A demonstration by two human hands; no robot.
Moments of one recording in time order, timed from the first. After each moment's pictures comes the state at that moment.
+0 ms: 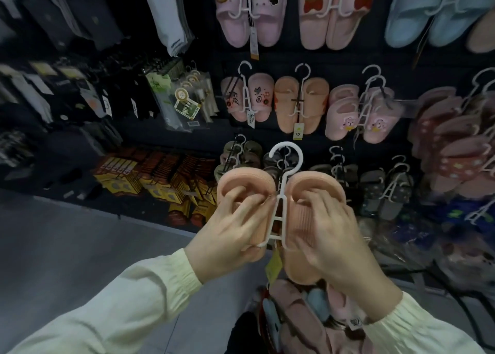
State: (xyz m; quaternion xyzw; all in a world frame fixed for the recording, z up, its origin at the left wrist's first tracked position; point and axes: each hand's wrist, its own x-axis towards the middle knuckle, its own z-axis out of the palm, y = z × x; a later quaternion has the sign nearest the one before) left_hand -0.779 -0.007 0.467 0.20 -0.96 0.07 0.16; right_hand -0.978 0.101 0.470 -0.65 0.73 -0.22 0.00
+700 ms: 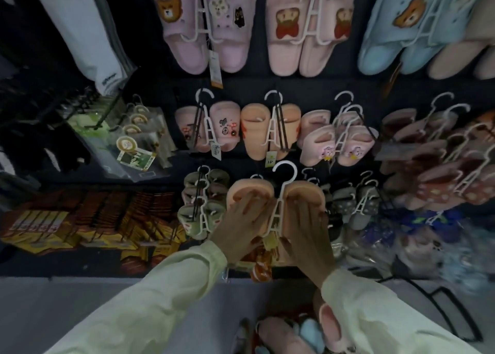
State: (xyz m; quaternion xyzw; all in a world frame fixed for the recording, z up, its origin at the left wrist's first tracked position) left_hand -0.896 -0.233 0.364 0.11 -0.99 0.03 0.00; right_hand -1.030 -0.082 0.375 -0.52 0.85 0.00 -0.09
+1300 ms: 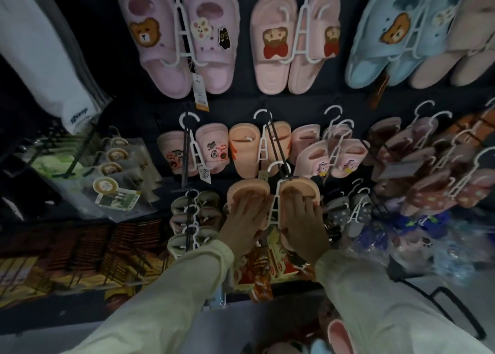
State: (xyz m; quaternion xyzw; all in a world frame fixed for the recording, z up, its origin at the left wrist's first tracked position) left_hand -0.958 -0.308 0.338 0.11 -0.99 -0.03 0.07; right_hand -1.076 -0.160 0.385 -0.50 0.86 0.04 -0.06
